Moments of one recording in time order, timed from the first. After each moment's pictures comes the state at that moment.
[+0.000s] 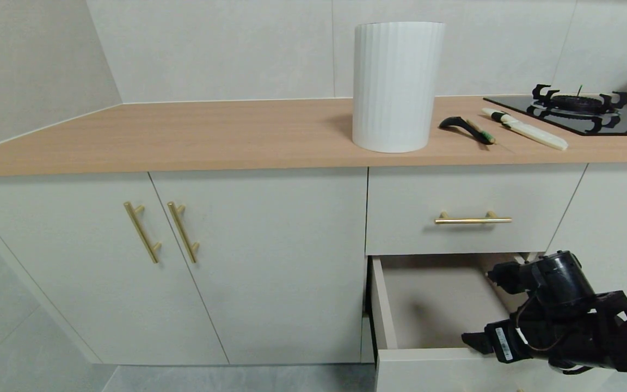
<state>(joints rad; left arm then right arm) 0.00 0.00 0.00 0.00 0.00 0.00 0.37 1.78 -0.52 -0.36 -0.10 0.11</state>
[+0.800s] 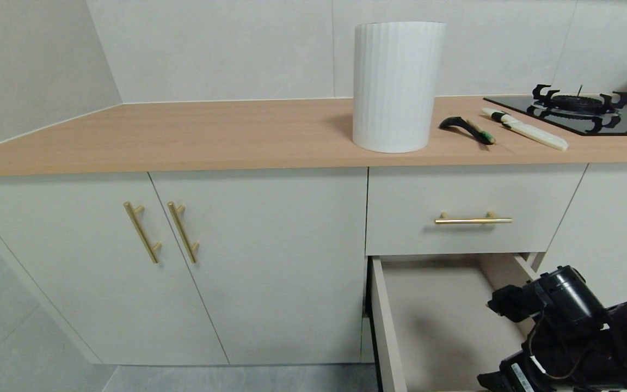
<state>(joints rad) 0.00 0.00 0.00 0.00 0.00 0.00 0.43 1.71 -0.51 -0.12 -0.09 0.01</state>
